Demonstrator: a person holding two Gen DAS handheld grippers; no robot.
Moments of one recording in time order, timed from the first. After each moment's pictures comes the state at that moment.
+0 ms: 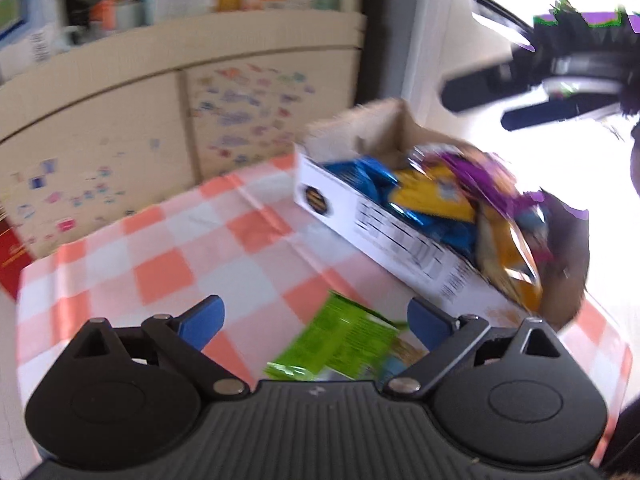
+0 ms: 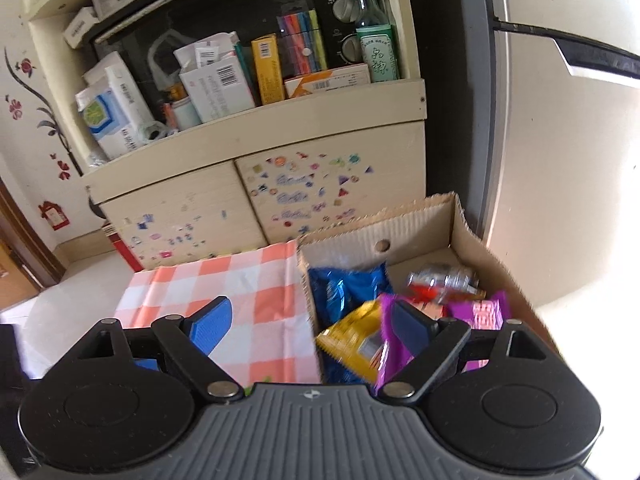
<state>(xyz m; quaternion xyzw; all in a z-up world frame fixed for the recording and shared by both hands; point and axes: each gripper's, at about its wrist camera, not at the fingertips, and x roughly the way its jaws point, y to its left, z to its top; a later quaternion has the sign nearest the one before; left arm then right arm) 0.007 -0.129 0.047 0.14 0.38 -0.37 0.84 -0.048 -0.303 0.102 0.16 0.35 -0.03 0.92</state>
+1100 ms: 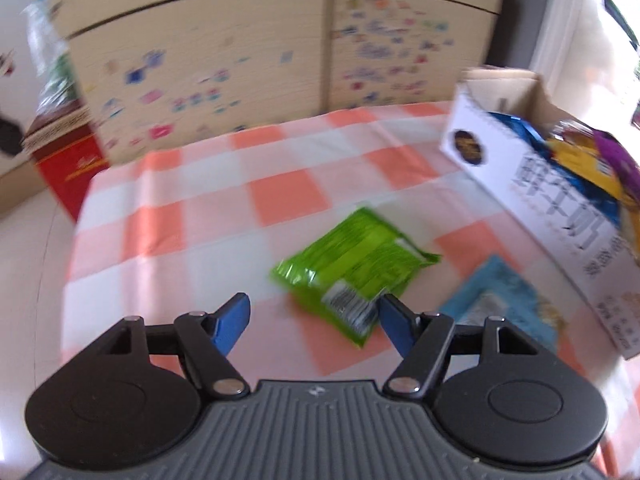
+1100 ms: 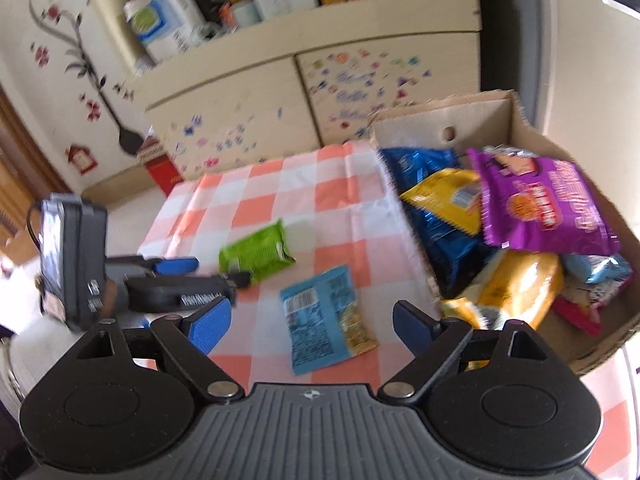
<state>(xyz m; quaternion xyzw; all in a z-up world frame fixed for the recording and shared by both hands) 0.052 -0.065 -0.012 0.10 0.44 -0.22 0.87 -0.073 -0.234 0.051 0.15 0.42 0.02 0.90</state>
